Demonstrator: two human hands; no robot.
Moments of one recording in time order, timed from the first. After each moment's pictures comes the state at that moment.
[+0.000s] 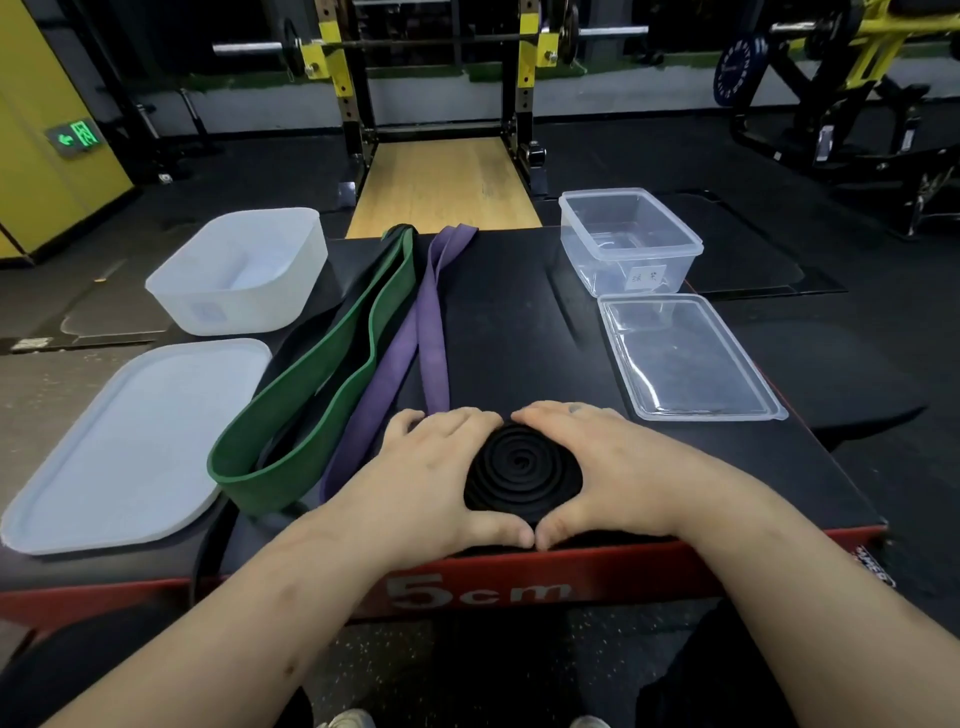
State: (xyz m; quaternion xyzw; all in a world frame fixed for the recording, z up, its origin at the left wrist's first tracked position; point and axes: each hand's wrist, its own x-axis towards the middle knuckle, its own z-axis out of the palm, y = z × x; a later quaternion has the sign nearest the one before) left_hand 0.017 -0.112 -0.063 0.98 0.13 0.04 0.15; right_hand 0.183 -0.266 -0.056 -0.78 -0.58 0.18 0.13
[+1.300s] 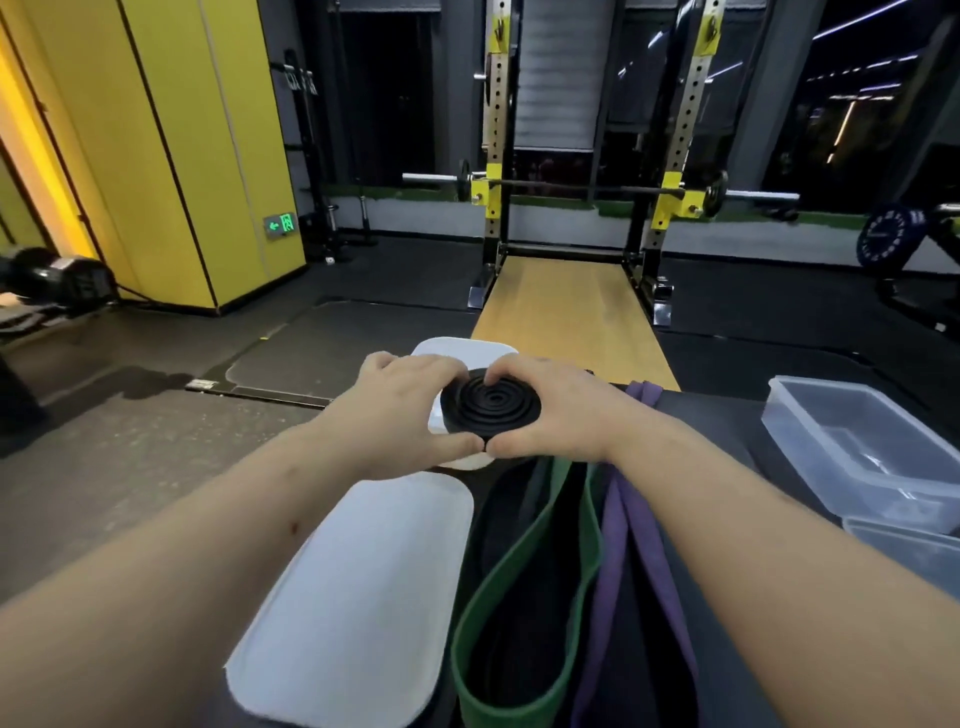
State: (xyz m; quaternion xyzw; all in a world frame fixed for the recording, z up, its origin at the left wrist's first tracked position) left_hand -0.054 0.169 0.044 0.95 0.26 0.18 0.03; right_hand 0.143 0.059 0.056 -0.71 -0.67 0.10 0.21
